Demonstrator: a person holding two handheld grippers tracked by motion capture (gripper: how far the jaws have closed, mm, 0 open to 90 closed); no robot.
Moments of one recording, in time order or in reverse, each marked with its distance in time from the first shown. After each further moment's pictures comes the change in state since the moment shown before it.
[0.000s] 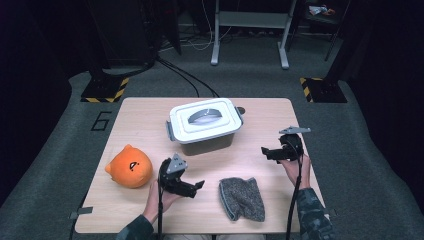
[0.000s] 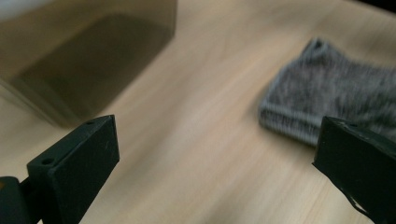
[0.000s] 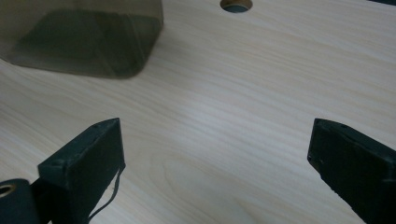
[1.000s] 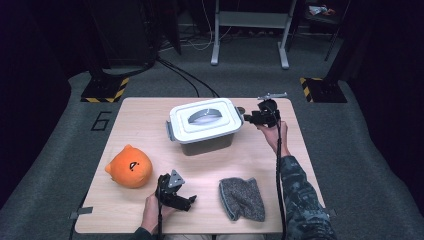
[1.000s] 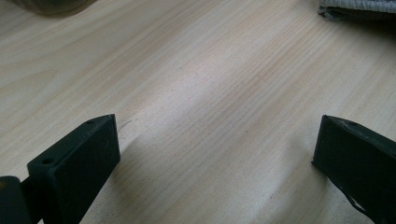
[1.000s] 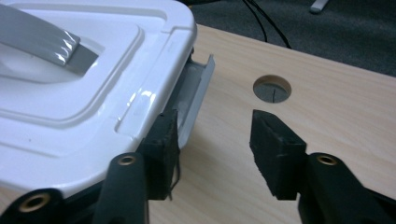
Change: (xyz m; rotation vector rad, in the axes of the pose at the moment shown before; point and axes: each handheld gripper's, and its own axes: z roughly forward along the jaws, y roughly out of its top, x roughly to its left) left arm 0.011 -0.054 0.022 0.140 0.058 -0.004; right arm 0.005 0.105 0.066 -0.029 0.122 0.006
